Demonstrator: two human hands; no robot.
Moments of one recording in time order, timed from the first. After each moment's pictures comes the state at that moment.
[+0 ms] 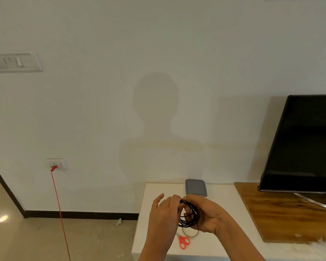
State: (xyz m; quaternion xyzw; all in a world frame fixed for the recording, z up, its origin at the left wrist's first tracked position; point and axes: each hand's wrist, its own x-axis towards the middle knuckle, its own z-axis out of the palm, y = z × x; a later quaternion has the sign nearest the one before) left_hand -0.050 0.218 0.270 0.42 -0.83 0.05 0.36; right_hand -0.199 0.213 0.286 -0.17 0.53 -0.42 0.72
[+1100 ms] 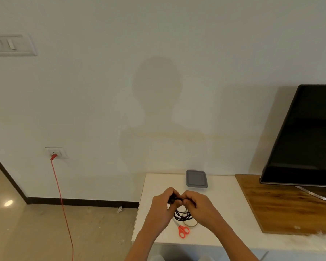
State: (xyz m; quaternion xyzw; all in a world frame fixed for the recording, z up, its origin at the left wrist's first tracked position) left_hand -0.040 0.183 0.235 0.44 -0.75 -0.35 0.35; right_hand -0.198 0.201 0.238 -0.68 0.63 -0.27 0.27
